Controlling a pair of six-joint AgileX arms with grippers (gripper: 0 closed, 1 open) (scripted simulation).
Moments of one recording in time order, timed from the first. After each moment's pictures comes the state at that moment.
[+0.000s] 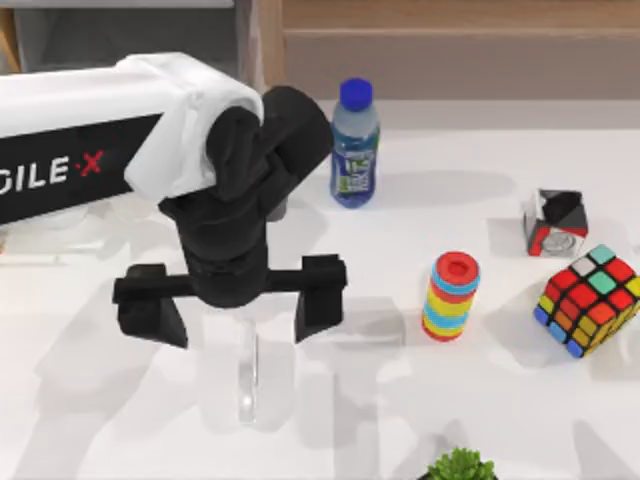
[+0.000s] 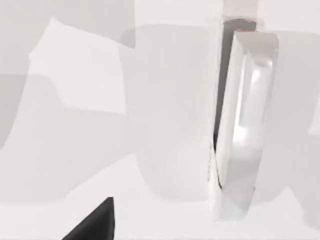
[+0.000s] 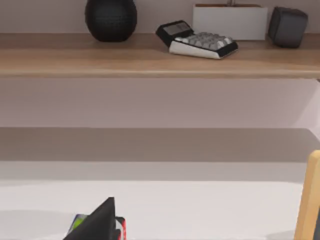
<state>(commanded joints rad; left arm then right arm) -0.68 1.81 1.29 -1.05 0.00 -0.71 0.00 0.00 0.00 0.00 0.00 0.00</state>
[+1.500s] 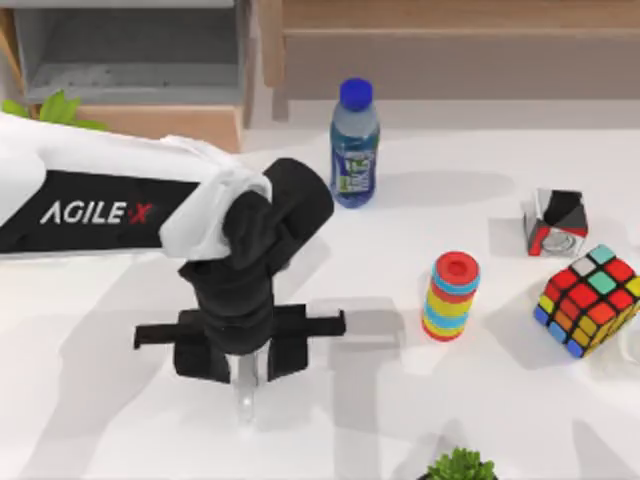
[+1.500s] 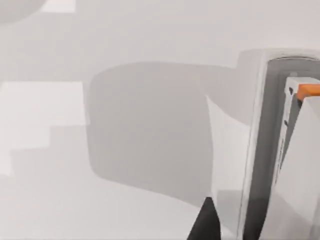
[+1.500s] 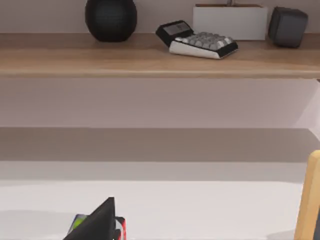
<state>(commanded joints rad) -0.68 1.92 1.13 -0.79 0.00 -0.70 0.00 0.00 0.00 0.00 0.00 0.00</state>
